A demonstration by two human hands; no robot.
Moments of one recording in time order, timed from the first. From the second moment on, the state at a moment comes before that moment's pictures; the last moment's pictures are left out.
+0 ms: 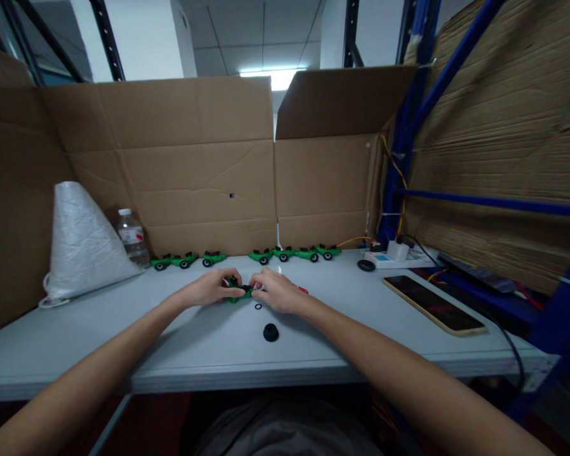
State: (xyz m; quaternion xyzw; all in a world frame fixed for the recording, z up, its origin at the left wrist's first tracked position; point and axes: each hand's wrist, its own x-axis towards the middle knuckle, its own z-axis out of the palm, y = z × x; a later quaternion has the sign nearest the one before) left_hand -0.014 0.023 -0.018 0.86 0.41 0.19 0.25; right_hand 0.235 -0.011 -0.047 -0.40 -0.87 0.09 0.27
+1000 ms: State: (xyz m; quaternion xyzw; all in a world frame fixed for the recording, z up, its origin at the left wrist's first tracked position) left_hand -0.012 0.019 -0.015 0.88 0.43 0.19 0.11; right_hand 0.239 -0.013 -0.039 -0.57 -0.80 0.05 0.20
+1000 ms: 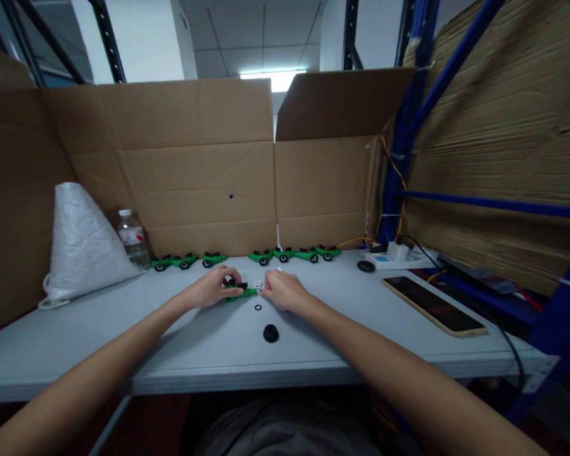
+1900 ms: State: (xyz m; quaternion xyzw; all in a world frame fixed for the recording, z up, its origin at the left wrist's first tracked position) left_hand -0.004 0.012 -0.010 0.90 0.36 0.24 0.03; right_hand 0.238 -0.014 -0.044 -0.51 -0.84 0.01 0.17
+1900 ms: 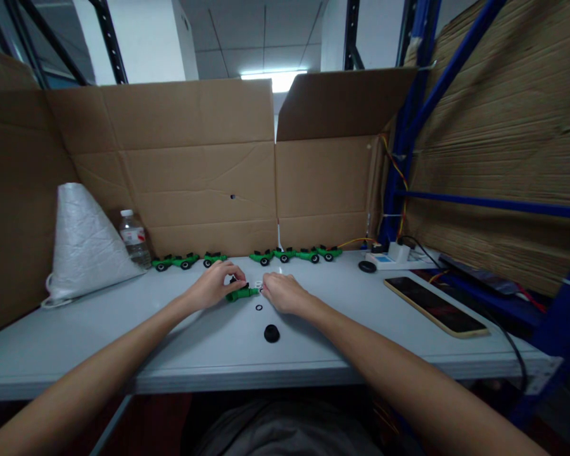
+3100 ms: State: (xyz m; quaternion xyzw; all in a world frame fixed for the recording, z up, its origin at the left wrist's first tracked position) left_hand -0.003 0.010 -0.010 0.90 0.35 0.25 0.00; right_hand 0.243 -0.006 -0.056 -0.48 -0.85 0.04 0.21
